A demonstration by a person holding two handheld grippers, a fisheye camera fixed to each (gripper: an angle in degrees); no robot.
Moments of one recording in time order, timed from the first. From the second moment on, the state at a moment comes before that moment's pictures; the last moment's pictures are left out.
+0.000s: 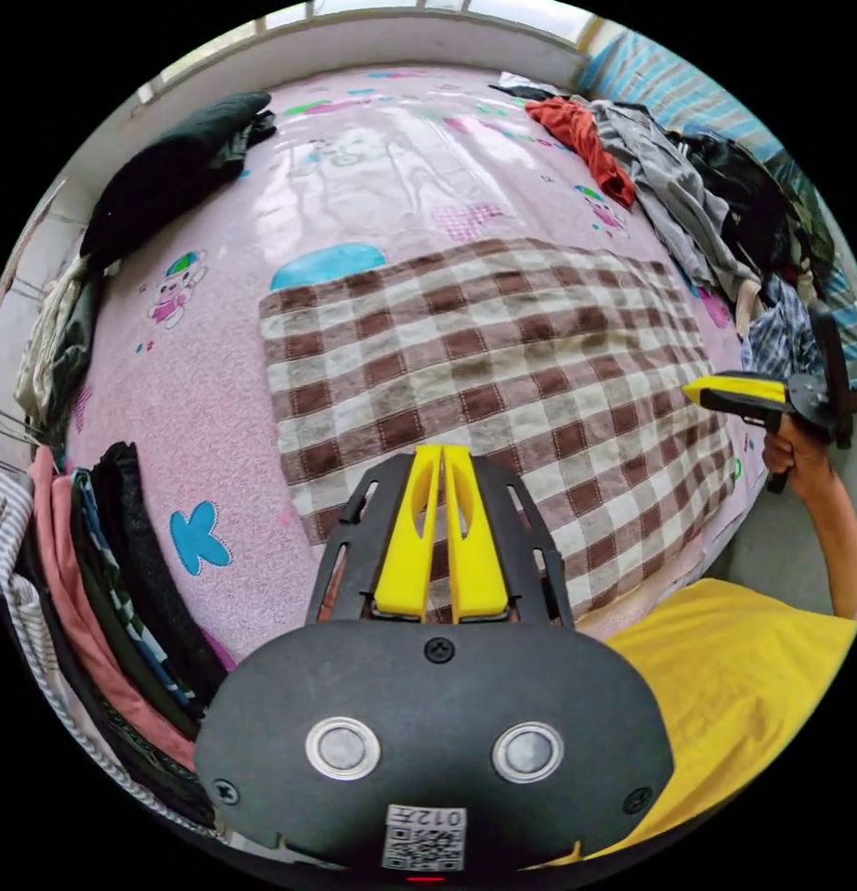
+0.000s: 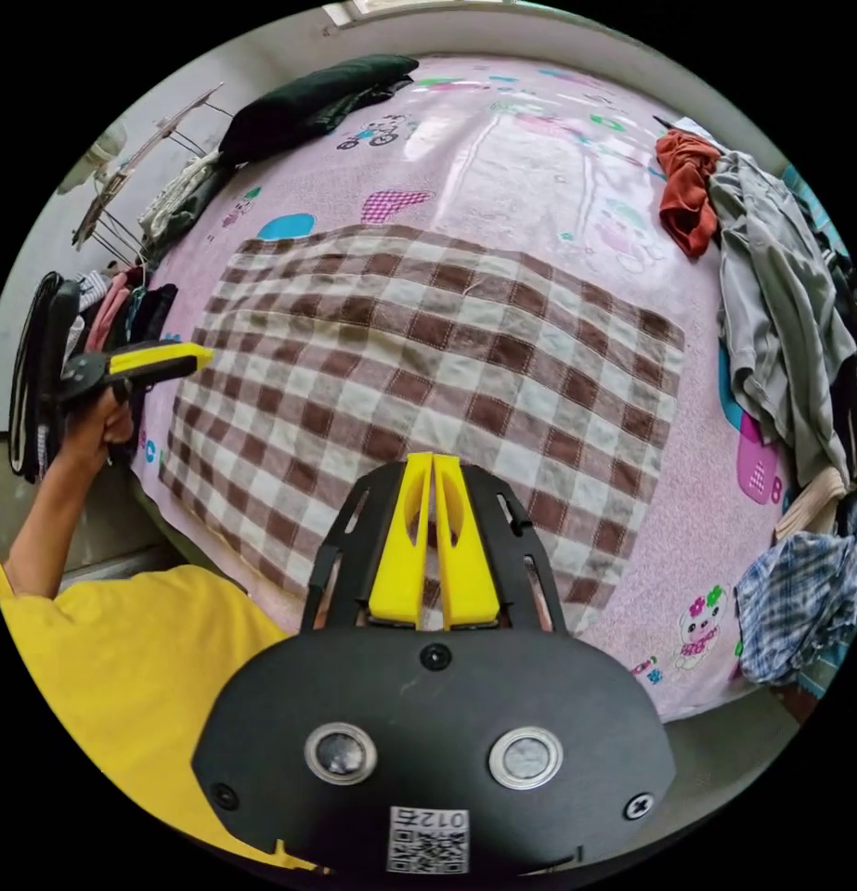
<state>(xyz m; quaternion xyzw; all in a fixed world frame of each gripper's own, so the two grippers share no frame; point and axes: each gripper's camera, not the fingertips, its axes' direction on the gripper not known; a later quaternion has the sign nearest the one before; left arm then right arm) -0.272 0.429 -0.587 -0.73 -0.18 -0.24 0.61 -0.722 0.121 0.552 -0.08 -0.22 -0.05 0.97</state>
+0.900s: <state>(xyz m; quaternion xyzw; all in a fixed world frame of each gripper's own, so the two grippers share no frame) -0.180 0.397 -0.486 -0.79 0.01 -0.16 0.59 -0.744 0.235 0.614 -0.11 -0.32 -0.02 0.94</state>
